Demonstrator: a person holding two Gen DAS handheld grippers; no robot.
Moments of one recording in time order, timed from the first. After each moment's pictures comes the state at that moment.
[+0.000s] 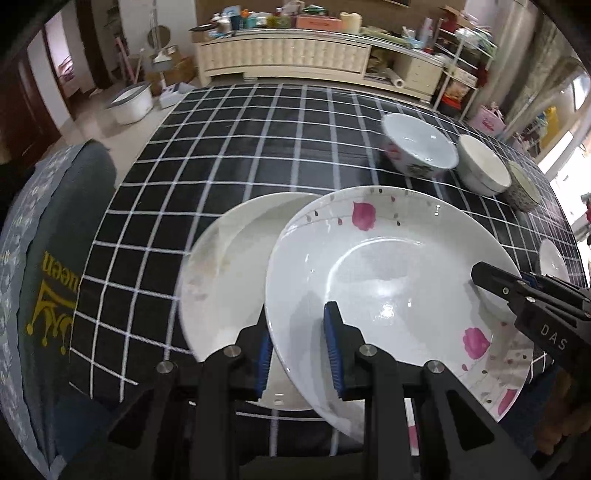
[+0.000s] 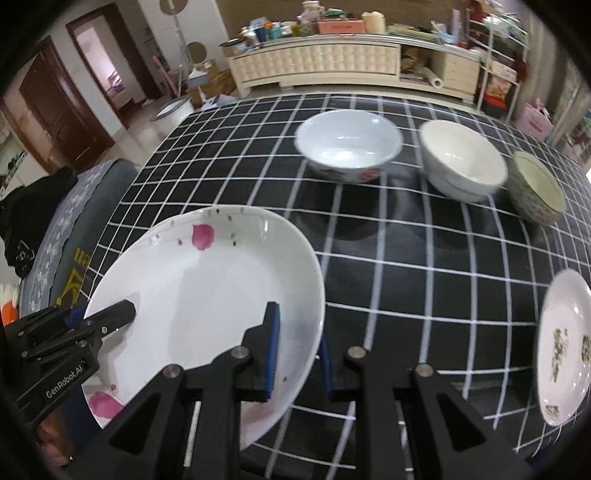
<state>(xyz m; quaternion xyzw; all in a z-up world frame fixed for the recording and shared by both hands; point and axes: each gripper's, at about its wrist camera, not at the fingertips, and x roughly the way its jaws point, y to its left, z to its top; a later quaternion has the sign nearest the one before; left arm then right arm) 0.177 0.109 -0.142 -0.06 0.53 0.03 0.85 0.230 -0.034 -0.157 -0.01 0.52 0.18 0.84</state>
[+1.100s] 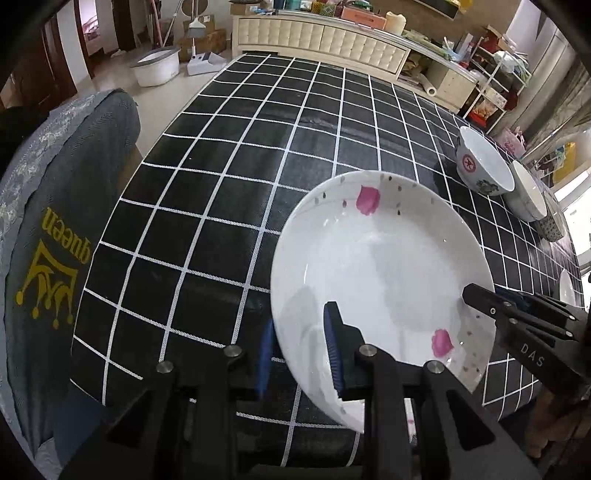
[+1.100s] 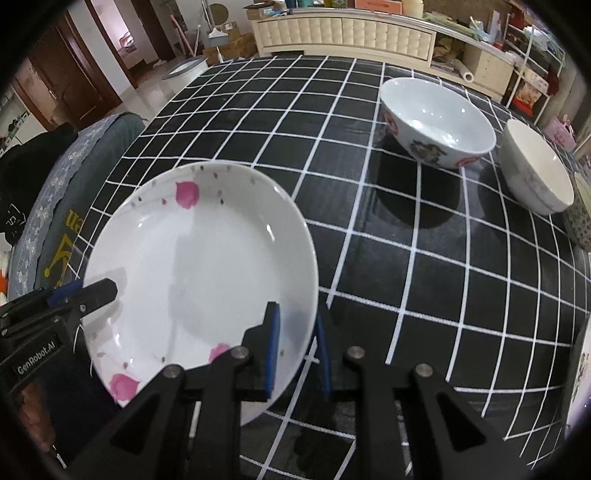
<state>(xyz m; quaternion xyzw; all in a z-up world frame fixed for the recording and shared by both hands) 0.175 0.188 -0.176 -0.12 0.55 0.05 0.83 0.241 0.030 -0.193 -0.06 0.56 0.19 0.81</state>
